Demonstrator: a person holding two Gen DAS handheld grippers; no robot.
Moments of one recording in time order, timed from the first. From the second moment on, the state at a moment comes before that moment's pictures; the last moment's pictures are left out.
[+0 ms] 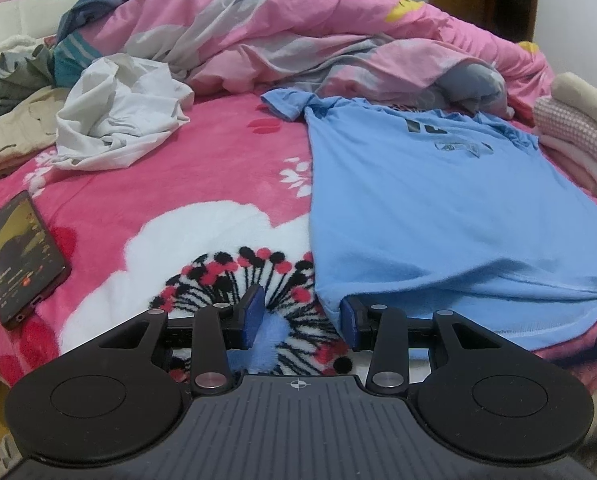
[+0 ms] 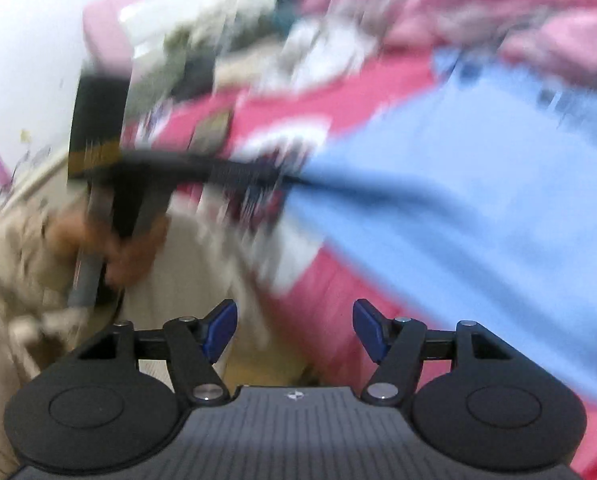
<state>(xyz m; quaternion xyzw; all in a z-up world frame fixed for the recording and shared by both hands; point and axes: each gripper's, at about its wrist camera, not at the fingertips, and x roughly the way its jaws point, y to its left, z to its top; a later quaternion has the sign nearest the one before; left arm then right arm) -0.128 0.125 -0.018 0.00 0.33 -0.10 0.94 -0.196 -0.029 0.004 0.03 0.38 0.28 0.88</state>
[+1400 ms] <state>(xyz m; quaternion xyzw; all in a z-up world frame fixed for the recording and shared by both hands) -0.155 0.162 -0.012 -0.03 0.36 -0.07 0.93 -0.215 -0.033 -0.015 -0.09 0.33 0.17 0.92</state>
